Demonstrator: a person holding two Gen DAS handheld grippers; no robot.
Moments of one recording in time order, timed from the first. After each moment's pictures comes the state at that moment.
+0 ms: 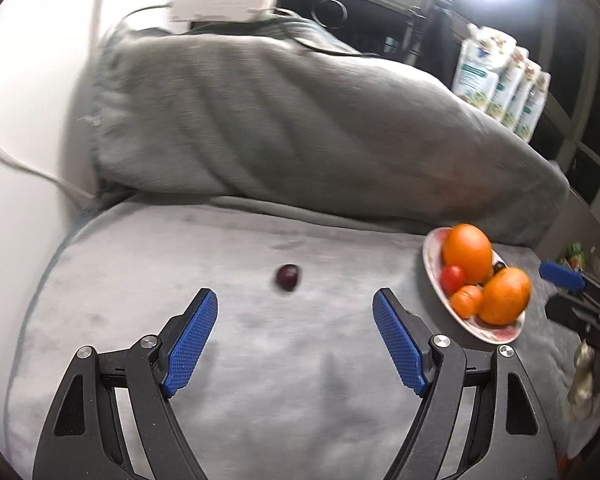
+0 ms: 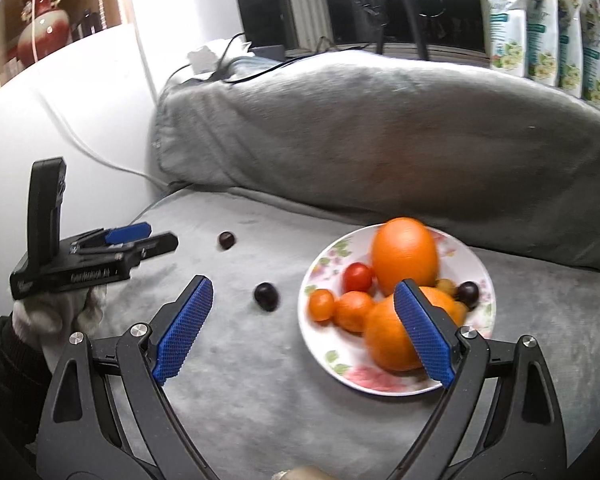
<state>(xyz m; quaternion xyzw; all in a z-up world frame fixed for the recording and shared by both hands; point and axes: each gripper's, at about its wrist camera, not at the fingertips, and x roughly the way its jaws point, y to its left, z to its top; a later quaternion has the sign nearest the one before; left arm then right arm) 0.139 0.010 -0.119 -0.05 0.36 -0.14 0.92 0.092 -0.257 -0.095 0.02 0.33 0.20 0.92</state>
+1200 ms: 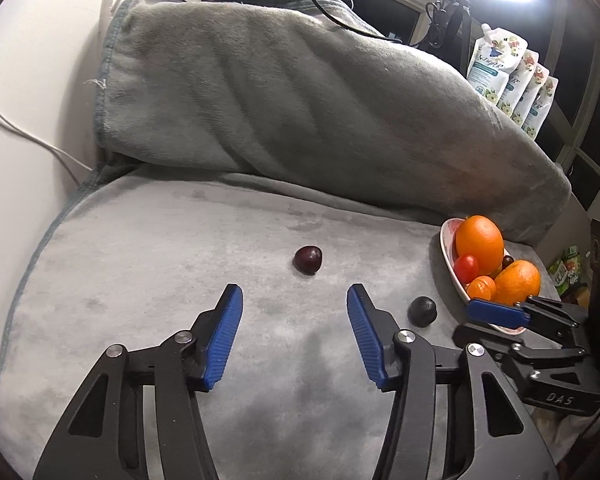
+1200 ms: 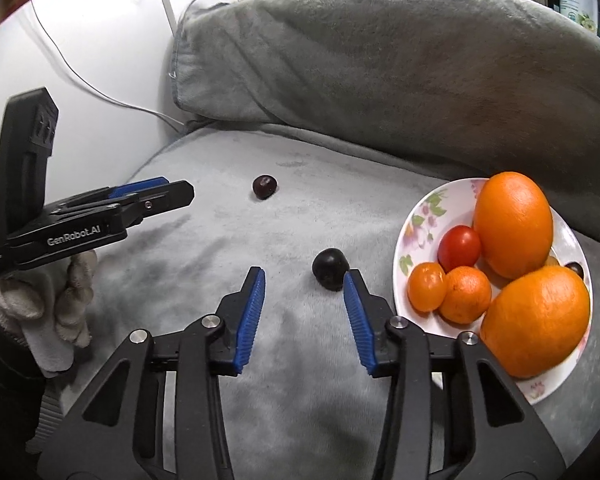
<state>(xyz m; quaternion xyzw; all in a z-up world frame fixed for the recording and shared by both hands) 0.148 0.024 -0.141 -0.07 0.38 -0.15 0.91 0.126 -0.183 -0.149 -0.02 0.40 0.24 0.88</state>
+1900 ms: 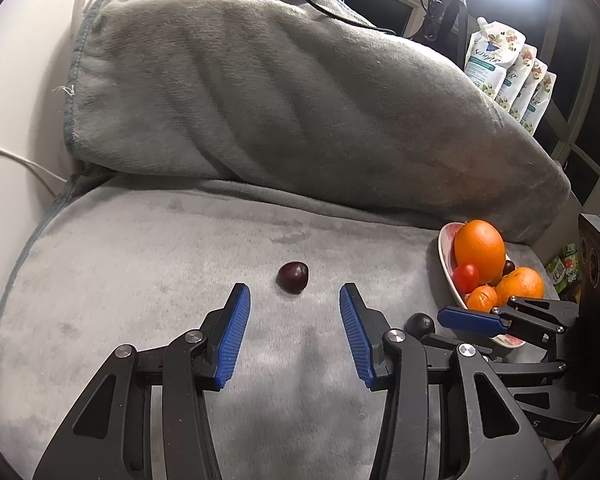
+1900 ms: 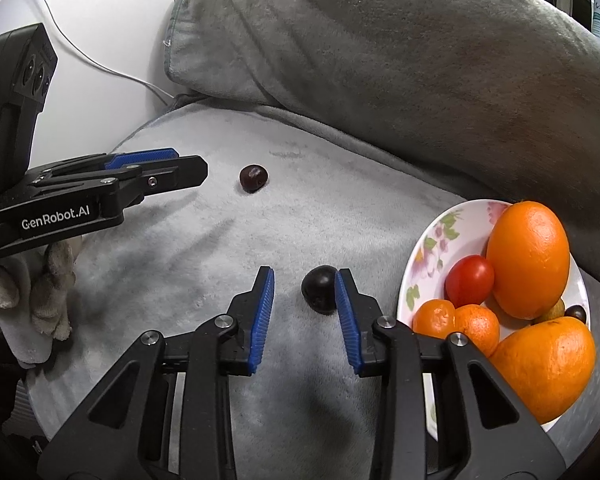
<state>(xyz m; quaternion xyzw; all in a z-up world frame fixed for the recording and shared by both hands) 0.167 0.010 -0.143 -0.07 0.38 -0.16 0.91 0.146 -0.164 -0.159 -0.08 0.42 0.23 0.88</state>
